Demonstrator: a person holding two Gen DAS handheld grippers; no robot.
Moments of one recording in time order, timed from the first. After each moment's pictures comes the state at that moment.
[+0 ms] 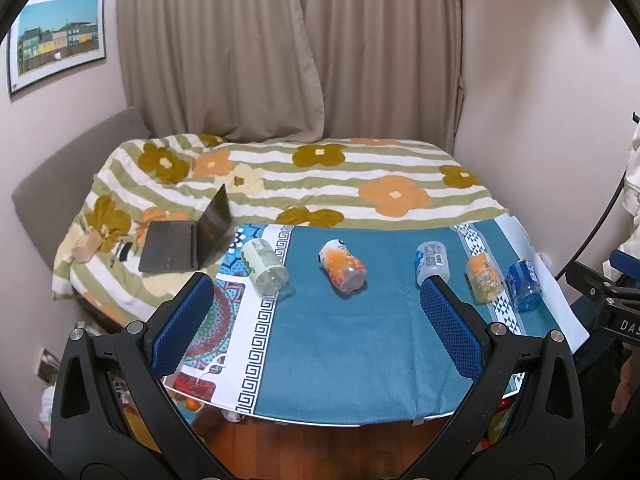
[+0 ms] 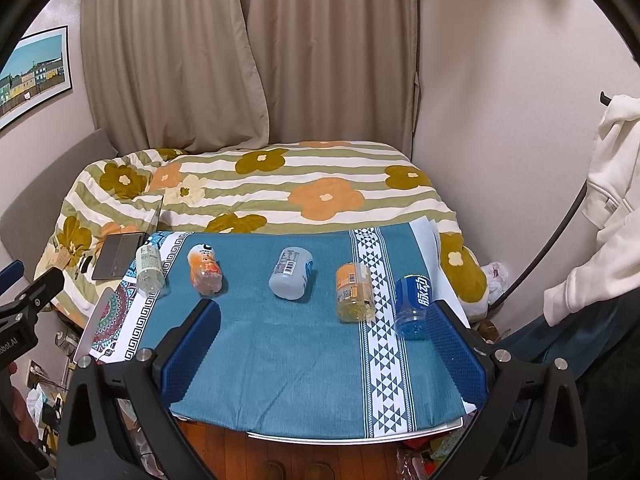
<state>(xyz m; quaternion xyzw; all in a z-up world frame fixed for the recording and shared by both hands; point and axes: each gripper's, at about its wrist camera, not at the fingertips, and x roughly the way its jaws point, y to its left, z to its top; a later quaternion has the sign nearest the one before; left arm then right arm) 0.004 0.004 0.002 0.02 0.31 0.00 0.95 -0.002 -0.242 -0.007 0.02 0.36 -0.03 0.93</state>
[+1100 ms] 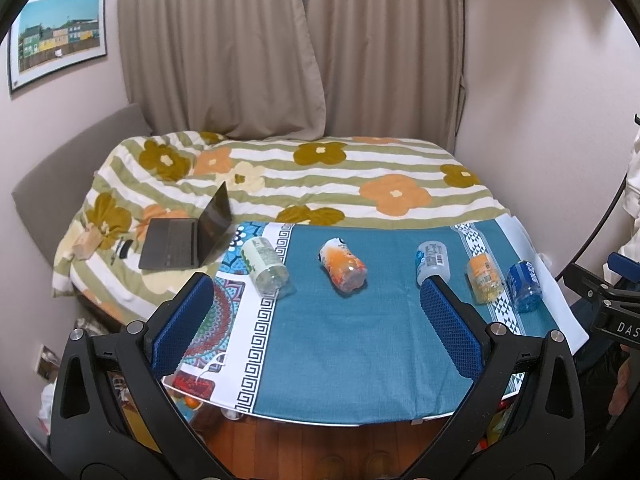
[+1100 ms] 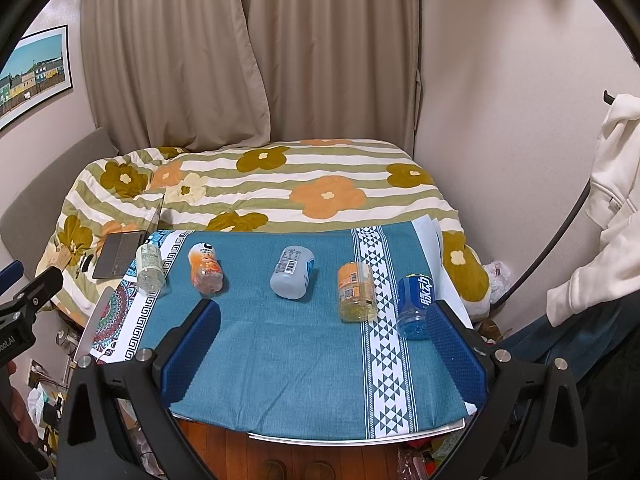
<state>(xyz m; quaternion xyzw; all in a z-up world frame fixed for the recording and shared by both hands) 0.004 0.004 0.002 0.01 0.31 -0.01 0.95 0.000 -0.242 -0.009 0.02 0.36 -0.03 0.93</state>
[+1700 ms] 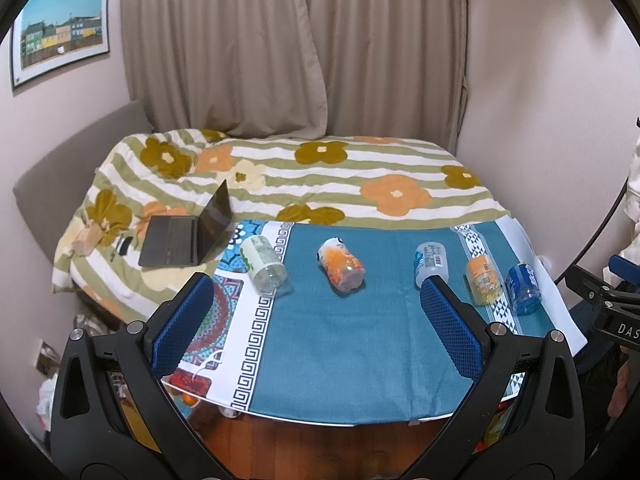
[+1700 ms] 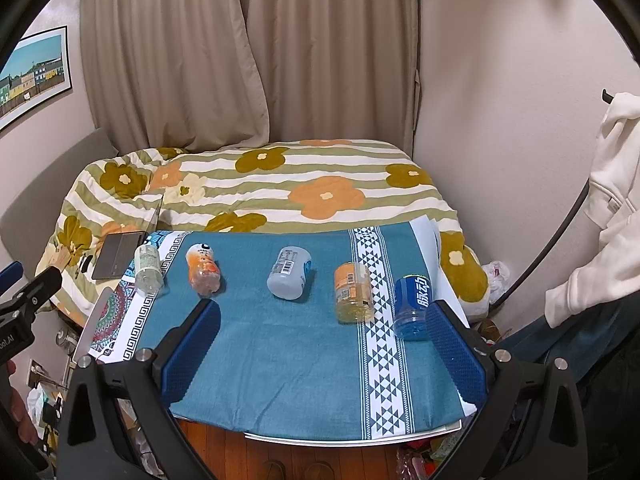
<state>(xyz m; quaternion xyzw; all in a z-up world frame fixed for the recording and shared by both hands) 0.006 0.003 0.001 0.00 0.32 0.00 0.95 0.005 -0.240 -0.007 0.02 0.36 -0.03 0.93</state>
